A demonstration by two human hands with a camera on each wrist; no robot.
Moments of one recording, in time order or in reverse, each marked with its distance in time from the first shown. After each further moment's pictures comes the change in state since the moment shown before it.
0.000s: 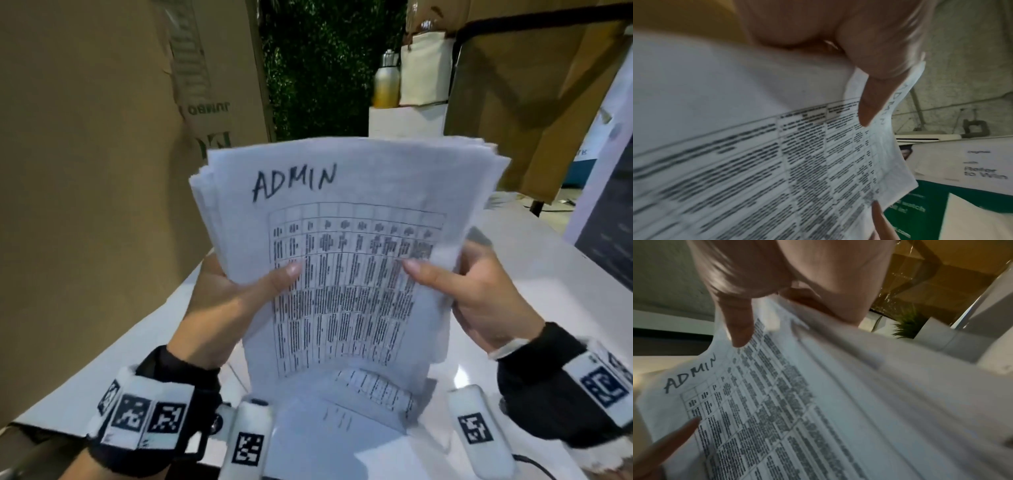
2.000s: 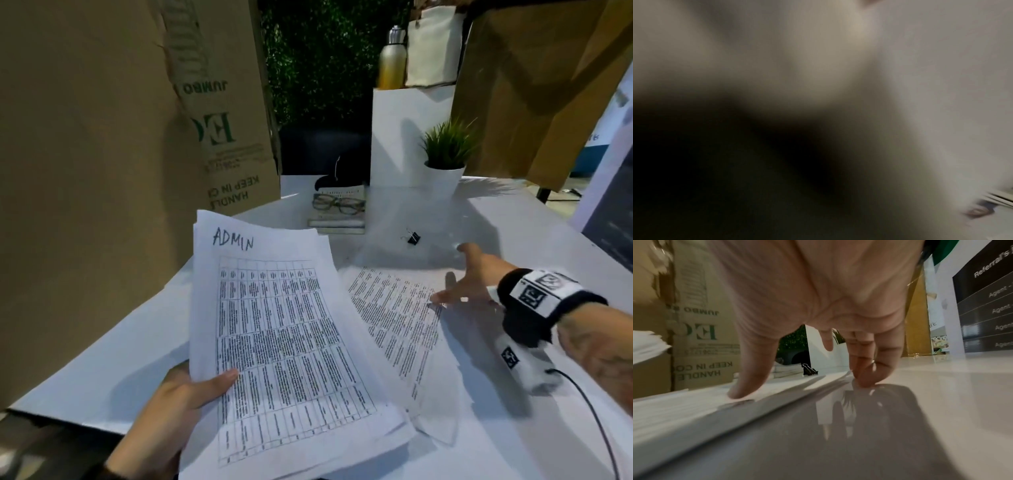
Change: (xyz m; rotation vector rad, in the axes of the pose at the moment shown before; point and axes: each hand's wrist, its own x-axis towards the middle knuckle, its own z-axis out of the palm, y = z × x) left_hand -0.085 -0.045 -0.061 0.262 0.213 -0.768; right_hand 0.055 0.074 -0.090 -1.229 -0.054 0.790
